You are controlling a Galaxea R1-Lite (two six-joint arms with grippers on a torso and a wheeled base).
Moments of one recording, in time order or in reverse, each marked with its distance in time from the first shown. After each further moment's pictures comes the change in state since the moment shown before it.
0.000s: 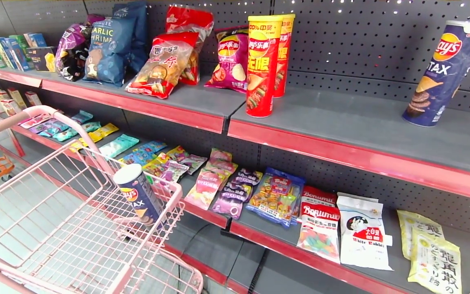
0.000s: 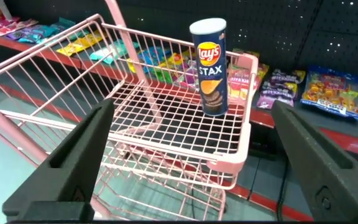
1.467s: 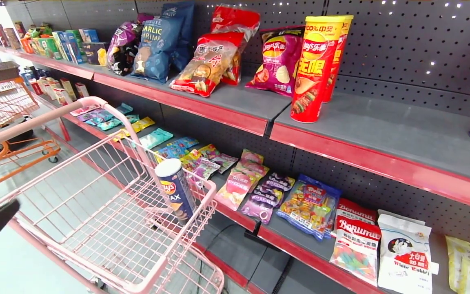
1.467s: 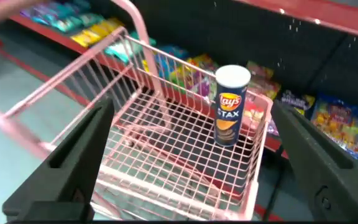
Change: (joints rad) left arm -0.017 0.731 -0.429 -0.179 -0.060 -0.079; right arm 0.000 0.000 0.000 0.000 -0.002 0.001
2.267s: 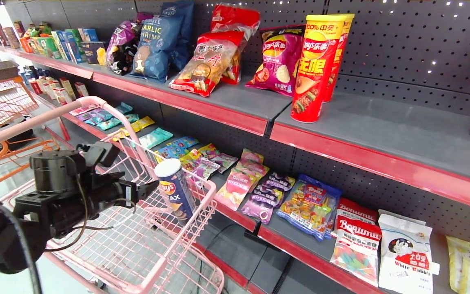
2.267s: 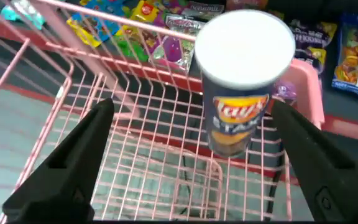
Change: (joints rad) left arm -0.109 1.101 -0.066 -0.778 -0.114 0.123; right arm 0.000 0.000 0.000 0.000 0.002 -0.005
